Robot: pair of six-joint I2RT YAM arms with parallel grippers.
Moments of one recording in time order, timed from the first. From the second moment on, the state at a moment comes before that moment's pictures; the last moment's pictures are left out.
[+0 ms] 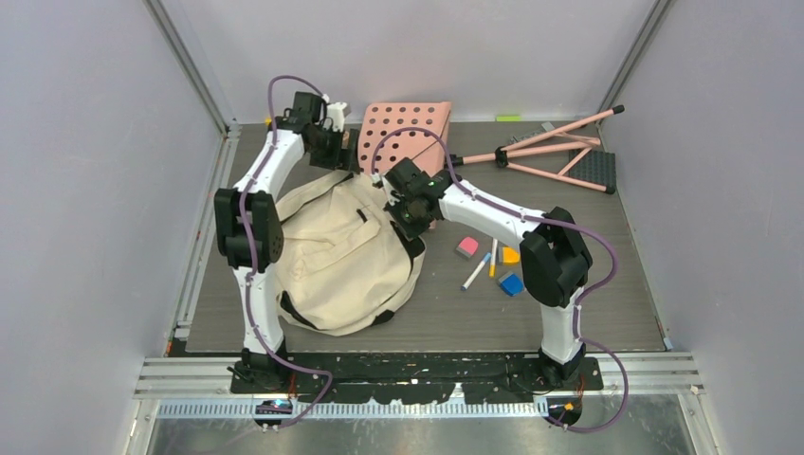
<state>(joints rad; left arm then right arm) -0.16 2.13 1.94 -0.78 0.35 0.05 0.77 1.95 1.60 -0.74 -0.04 0.08</state>
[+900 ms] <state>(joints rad) -0.02 2.00 1.70 -0.70 0.15 -0.20 0.75 1.94 1.64 -0.79 0.10 0.05</state>
